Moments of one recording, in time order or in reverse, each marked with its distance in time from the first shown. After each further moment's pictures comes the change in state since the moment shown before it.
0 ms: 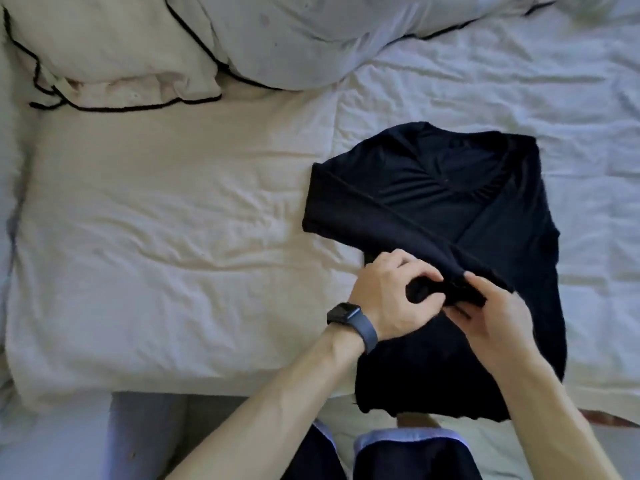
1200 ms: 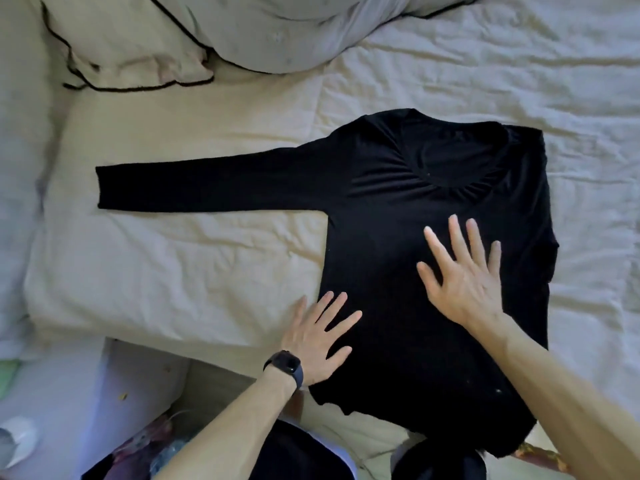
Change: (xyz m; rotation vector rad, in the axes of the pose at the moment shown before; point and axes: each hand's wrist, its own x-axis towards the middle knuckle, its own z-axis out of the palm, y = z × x) left_hand -0.076 -0.090 0.118 0.832 -0.379 -0.224; right_hand 0.164 0.004 -0.090 -1.675 -0.204 -0.924
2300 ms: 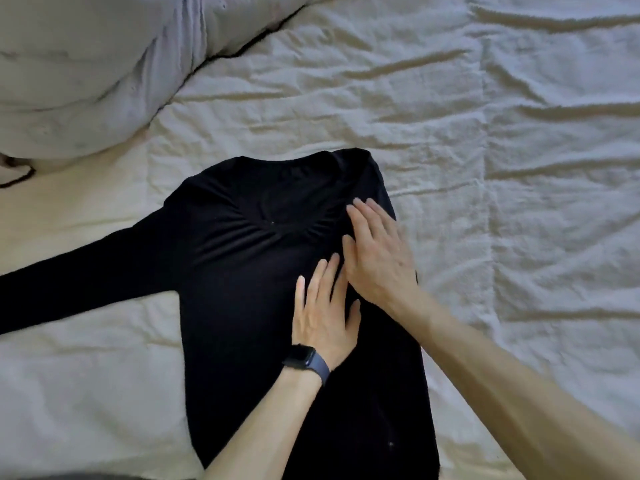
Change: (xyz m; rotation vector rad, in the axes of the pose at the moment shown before) left_hand 0.220 0.201 -0.093 -0.112 0.394 -0.144; right_hand 0.091 0.124 -0.027 0.400 0.239 0.068
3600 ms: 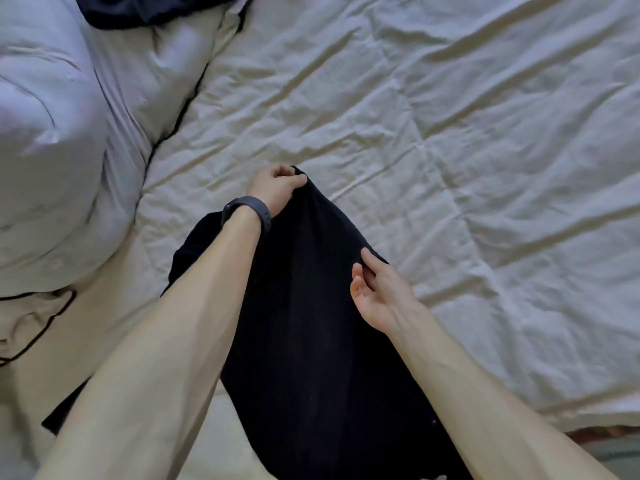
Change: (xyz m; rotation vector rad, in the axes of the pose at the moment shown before) left_hand 0.234 0.024 -0.094 -0.430 -0.327 -0.312; right_hand -0.042 0.001 -0.028 2.164 0.155 1.582
